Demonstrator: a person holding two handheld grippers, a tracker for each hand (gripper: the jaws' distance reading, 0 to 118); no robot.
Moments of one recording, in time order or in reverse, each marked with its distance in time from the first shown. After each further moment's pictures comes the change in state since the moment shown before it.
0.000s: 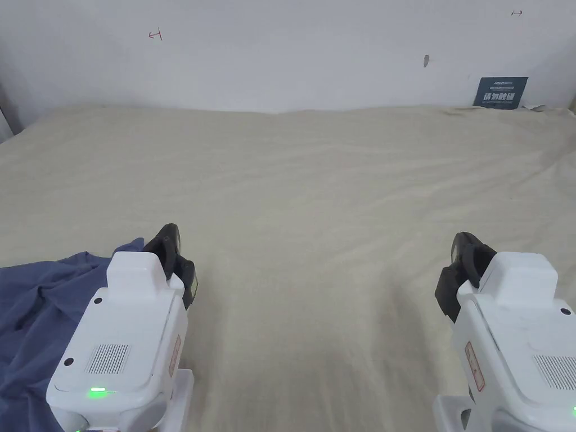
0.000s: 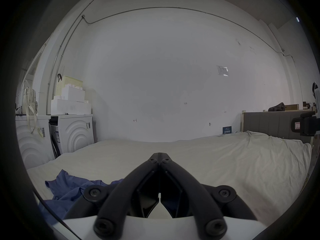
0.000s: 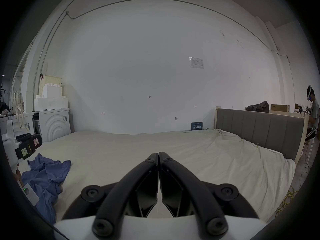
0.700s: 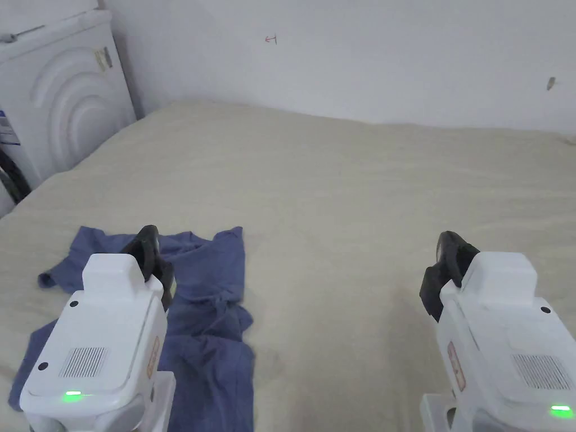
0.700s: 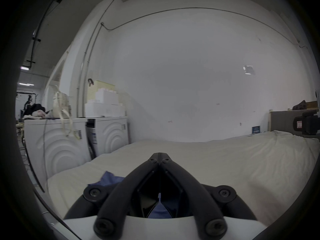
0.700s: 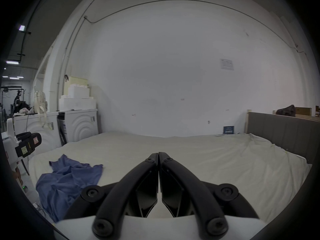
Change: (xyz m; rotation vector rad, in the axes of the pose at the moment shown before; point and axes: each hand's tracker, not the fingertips) left arm -0.122 0.009 0.061 0.002 0.299 -0.025; right arm -0.122 0.010 -0.018 0.026 0.283 0.020
